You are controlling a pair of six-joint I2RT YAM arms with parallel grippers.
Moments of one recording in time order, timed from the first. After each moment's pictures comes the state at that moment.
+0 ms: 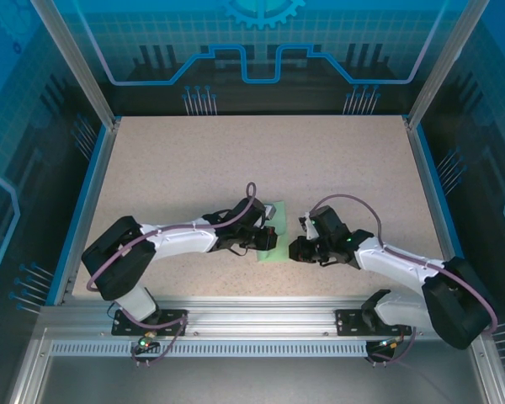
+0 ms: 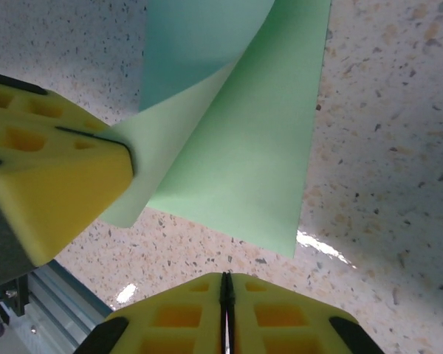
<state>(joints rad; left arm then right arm) -0.82 1.63 0.87 -0.10 0.26 -0.69 0.62 1.22 0.50 -0.26 -0.37 0.69</state>
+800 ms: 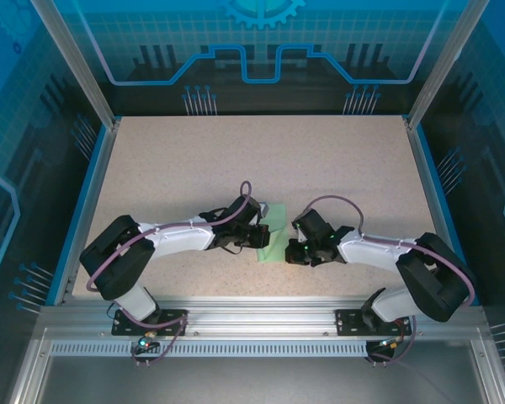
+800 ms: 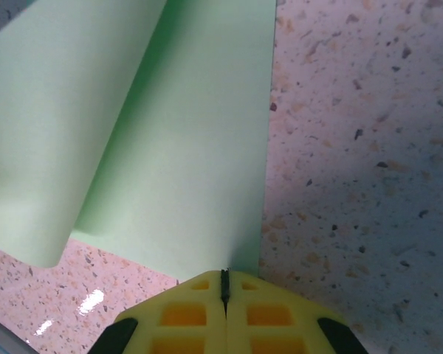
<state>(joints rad) -0.78 1.63 0.85 -0.15 0.21 -0.66 0.69 1.41 0.56 -0.26 -0.26 0.73</state>
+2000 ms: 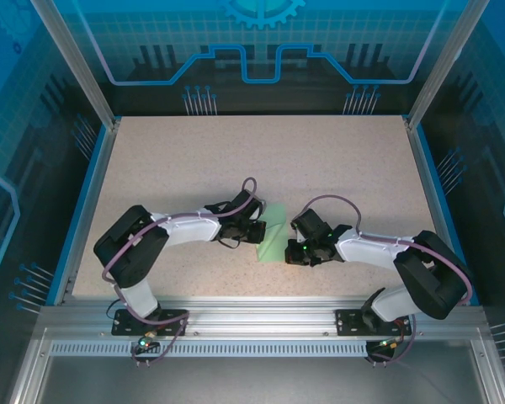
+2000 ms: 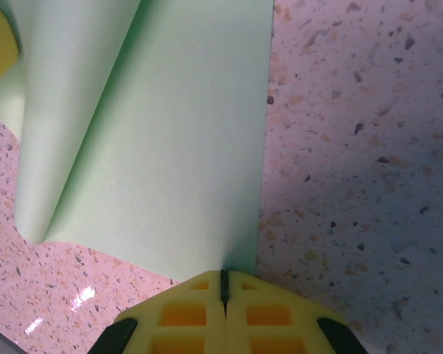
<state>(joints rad) -0.73 1.74 0.93 -0.22 0.16 -0.54 0.69 1.43 0.58 -0.29 -0.24 0.72</state>
